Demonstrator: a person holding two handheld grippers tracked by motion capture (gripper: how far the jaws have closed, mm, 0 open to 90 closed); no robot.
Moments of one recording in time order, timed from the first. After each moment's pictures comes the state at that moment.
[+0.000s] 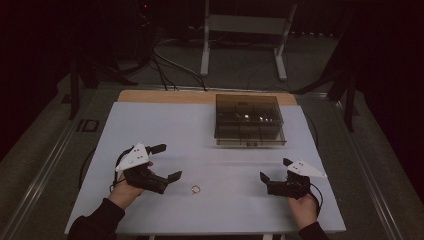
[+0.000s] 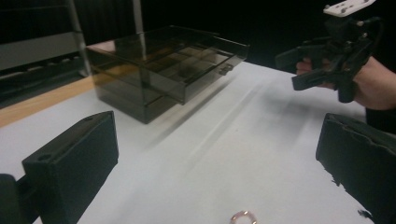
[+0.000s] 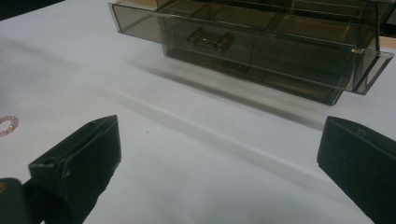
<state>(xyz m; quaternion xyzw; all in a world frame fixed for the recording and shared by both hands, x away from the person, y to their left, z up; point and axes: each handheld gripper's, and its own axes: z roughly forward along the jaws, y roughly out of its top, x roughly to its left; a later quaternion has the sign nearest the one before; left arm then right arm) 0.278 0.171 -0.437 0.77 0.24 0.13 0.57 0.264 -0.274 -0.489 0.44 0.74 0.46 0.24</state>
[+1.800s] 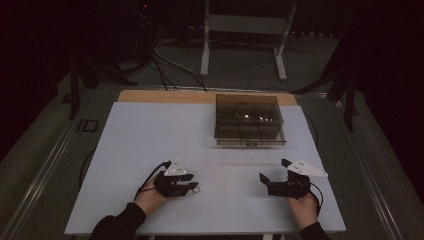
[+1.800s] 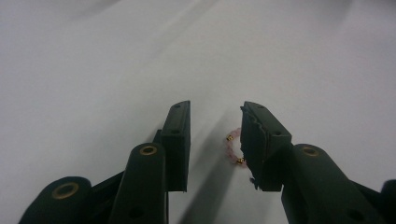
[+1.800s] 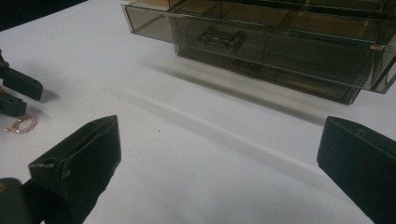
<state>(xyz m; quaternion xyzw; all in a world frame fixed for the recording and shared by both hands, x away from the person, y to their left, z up) 0.291 0.114 -0.519 0.88 0.27 0.06 0.40 0.265 -0.276 -0.489 0.43 0.74 0.47 0.22</state>
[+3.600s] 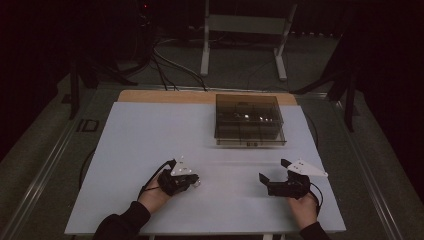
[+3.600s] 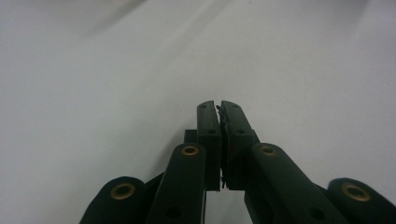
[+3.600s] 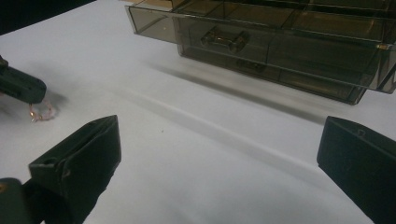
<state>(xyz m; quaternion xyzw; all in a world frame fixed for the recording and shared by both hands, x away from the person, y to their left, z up) 0.292 0.102 -0.506 0.88 0.26 0.10 0.38 0.266 -0.276 -0.490 0.43 0.74 0.47 0.21</state>
